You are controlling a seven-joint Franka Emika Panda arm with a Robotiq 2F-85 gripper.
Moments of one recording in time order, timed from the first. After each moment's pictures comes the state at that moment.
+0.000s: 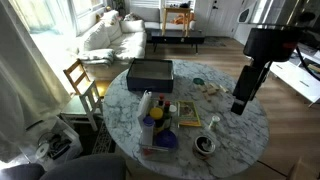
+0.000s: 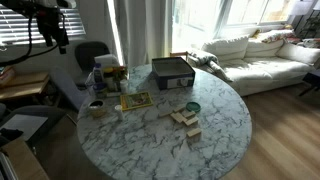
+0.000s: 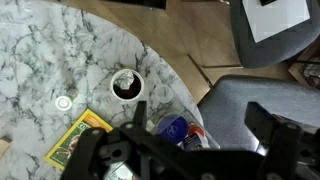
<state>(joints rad) 0.14 -0.34 0.10 -2.15 0.21 1.74 0.09</state>
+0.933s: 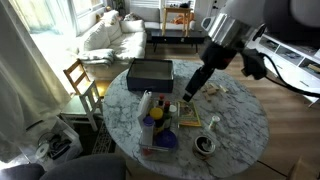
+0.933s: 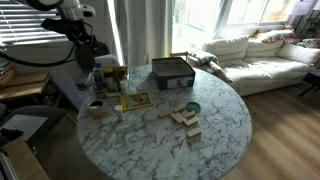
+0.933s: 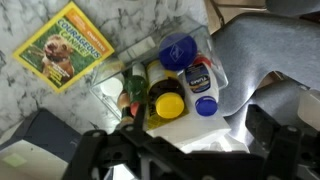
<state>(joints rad) 0.14 -0.14 0.11 -2.16 0.19 2.26 -0.16</state>
